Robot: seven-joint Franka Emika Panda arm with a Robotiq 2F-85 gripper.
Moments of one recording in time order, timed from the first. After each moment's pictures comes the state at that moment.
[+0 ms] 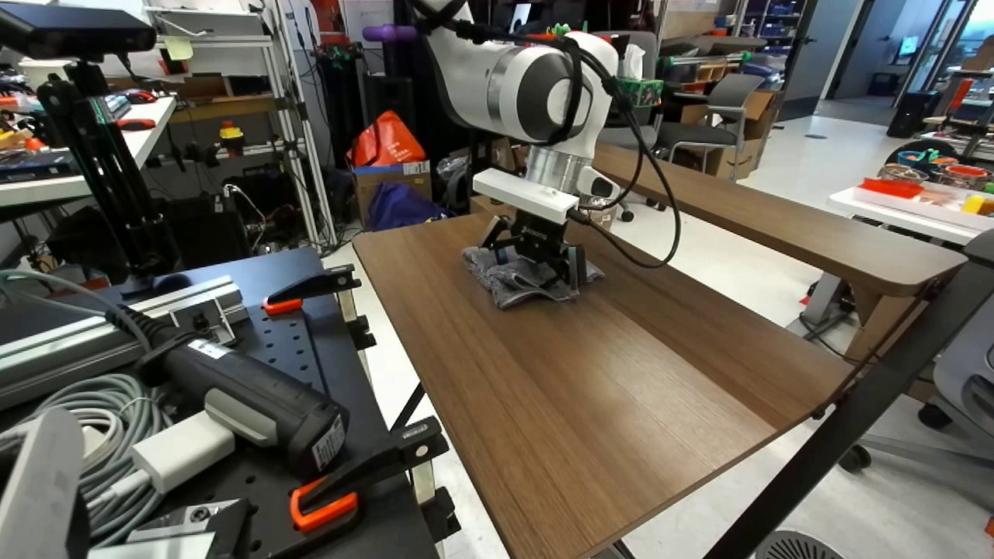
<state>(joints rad) 0.17 0.97 0.06 -1.57 -0.08 2.26 -0.19</state>
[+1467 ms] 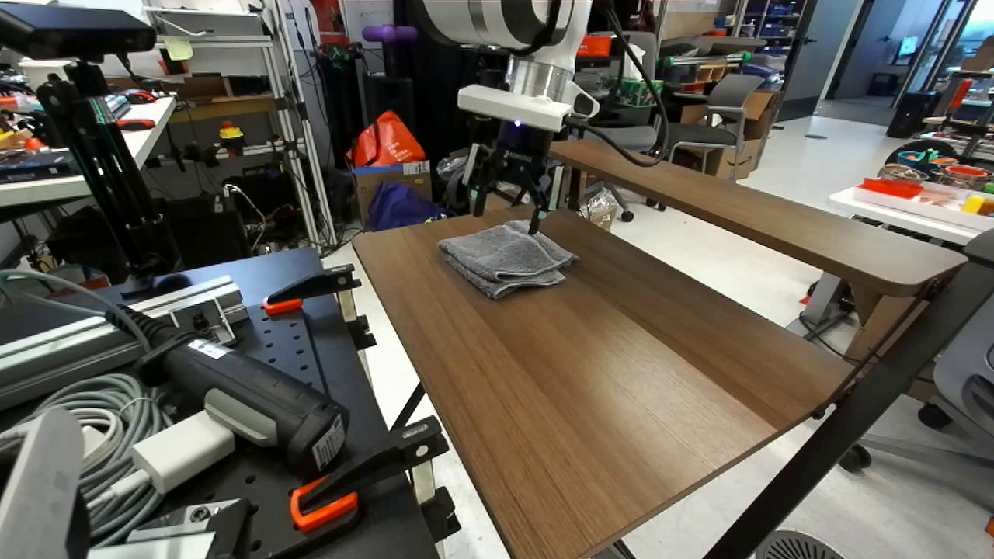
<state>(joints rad) 0.19 0.79 0.12 -1.61 -0.10 2.14 -0.29</state>
